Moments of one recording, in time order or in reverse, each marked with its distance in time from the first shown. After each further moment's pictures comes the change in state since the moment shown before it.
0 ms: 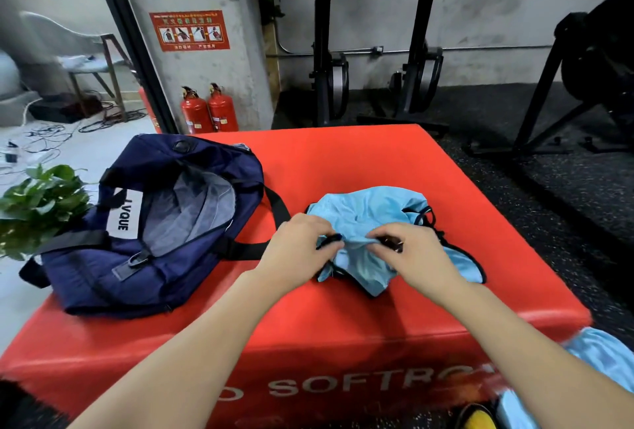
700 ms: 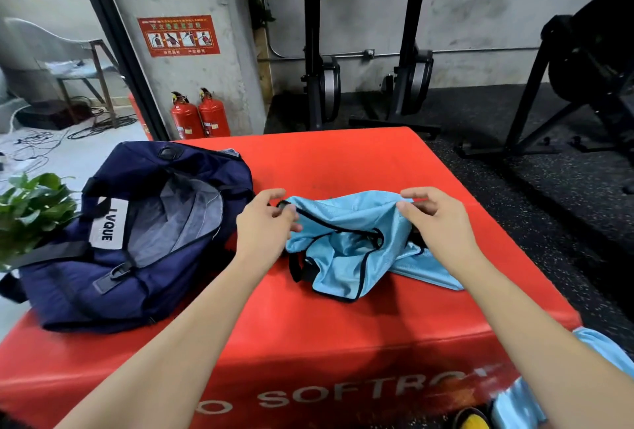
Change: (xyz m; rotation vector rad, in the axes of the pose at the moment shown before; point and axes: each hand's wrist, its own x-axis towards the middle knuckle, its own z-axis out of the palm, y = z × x) left_hand 0.020 0.005 -0.023 -0.688 0.339 -0.572; right_hand 0.025 0.019 -0.044 0.399 0.278 0.274
